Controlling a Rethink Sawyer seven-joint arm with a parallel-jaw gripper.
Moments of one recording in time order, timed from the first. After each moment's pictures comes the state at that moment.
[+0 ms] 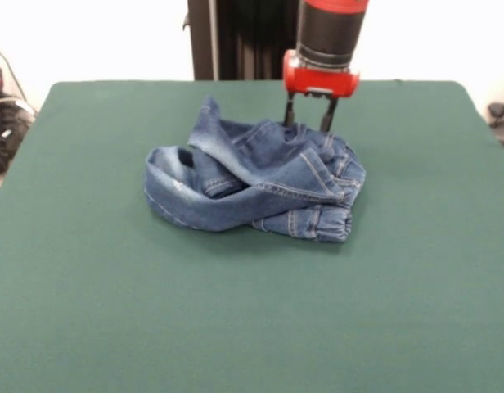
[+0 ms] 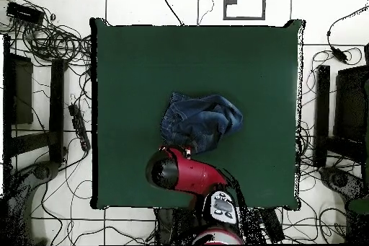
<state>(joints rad) 0.01 -0.55 -0.14 1.99 0.14 0.08 1.58</state>
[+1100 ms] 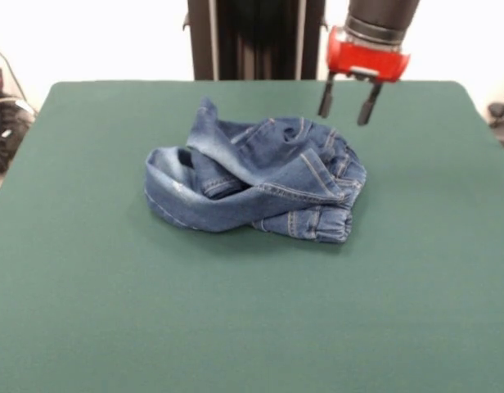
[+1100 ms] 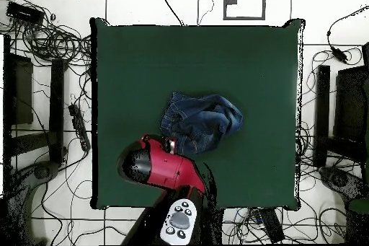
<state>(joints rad) 0.25 -0.56 -0.31 1.88 0.30 0.19 1.63</state>
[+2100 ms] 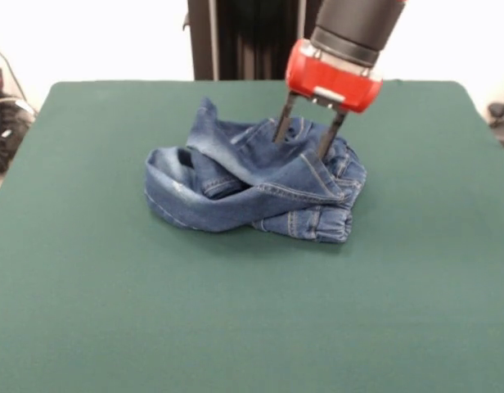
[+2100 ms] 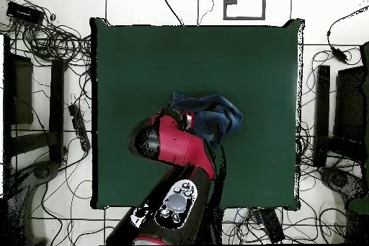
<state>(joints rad) 0.26 -0.45 -0.44 1.67 0.30 0.17 1.63</state>
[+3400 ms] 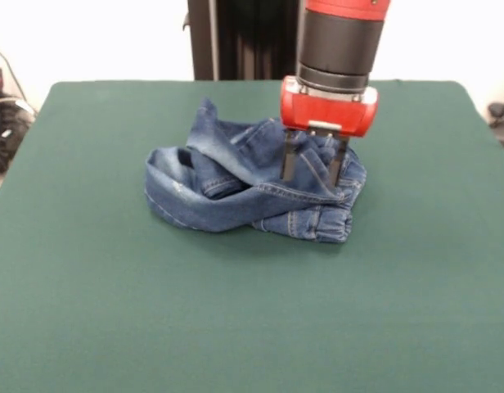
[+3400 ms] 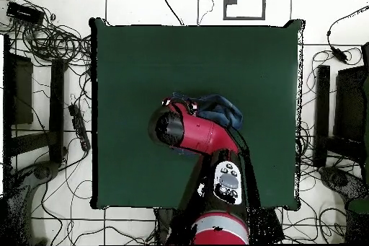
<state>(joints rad) 0.01 -0.52 -0.16 1.68 0.19 0.17 1.63</state>
